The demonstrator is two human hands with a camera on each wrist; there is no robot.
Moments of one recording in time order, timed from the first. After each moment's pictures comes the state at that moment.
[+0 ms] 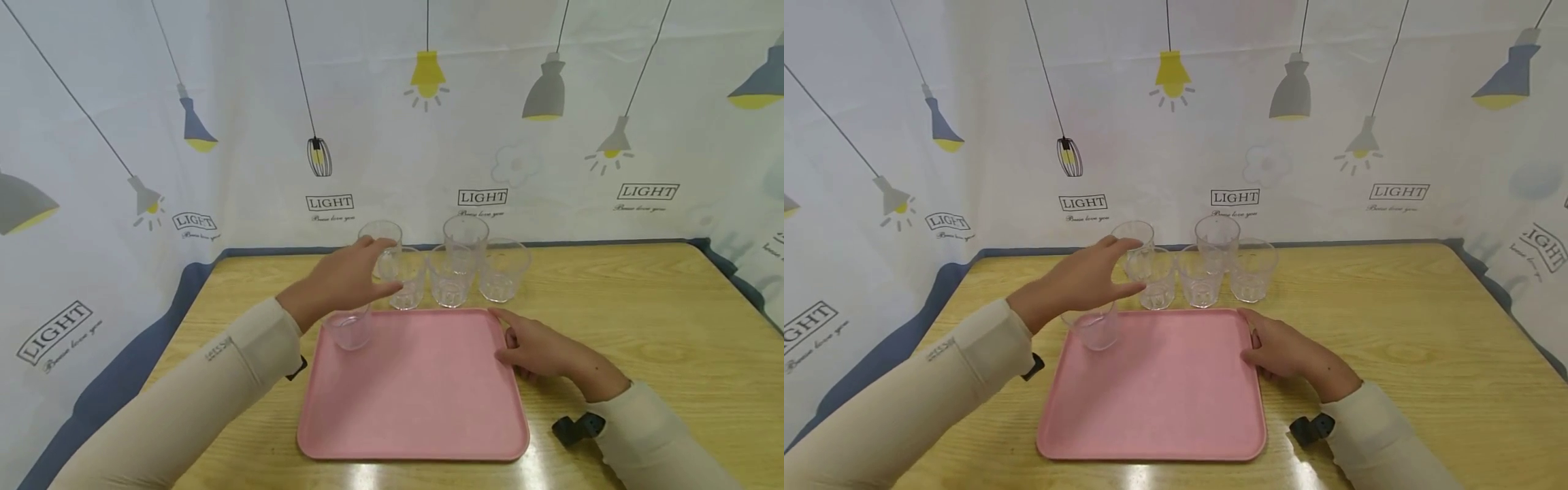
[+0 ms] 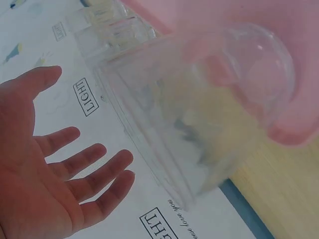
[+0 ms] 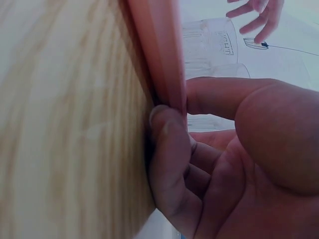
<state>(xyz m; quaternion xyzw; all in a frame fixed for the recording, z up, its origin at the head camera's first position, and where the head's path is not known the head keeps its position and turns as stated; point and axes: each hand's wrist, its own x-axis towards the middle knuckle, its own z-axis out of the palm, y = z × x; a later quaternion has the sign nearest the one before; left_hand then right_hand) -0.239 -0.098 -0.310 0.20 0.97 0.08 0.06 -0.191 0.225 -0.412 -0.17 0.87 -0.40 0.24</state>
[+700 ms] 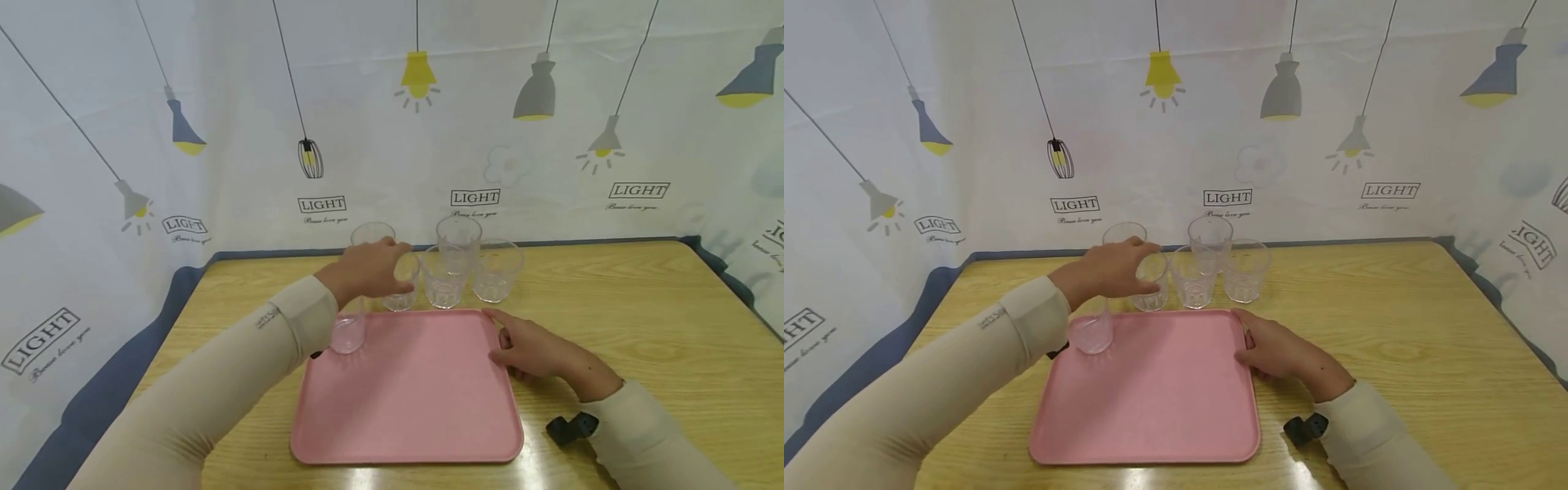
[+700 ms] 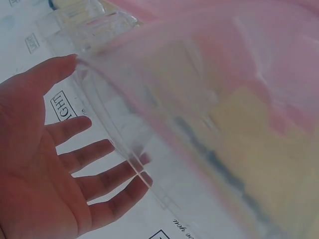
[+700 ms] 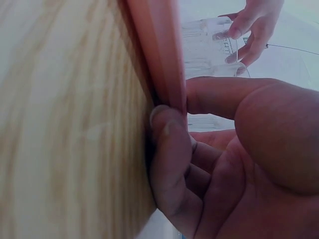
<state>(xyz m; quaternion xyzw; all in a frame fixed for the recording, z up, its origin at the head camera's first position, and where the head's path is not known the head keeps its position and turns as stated) -0.268 -0.058 -0.315 0.23 0.97 0.01 0.11 -0.193 0.227 -0.415 -0.18 0.87 -0.40 0.23</state>
